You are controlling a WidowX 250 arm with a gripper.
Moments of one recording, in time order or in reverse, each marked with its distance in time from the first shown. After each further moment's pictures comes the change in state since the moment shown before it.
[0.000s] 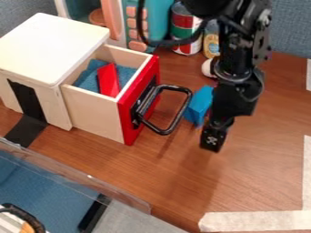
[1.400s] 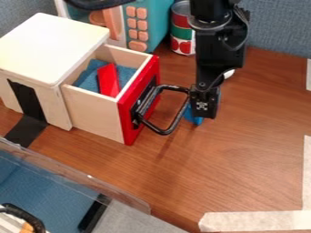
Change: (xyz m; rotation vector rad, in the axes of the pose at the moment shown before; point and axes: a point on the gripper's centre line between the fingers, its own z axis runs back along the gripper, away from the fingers) arm -0.017 -0.013 0.079 0.159 -0.149 0.106
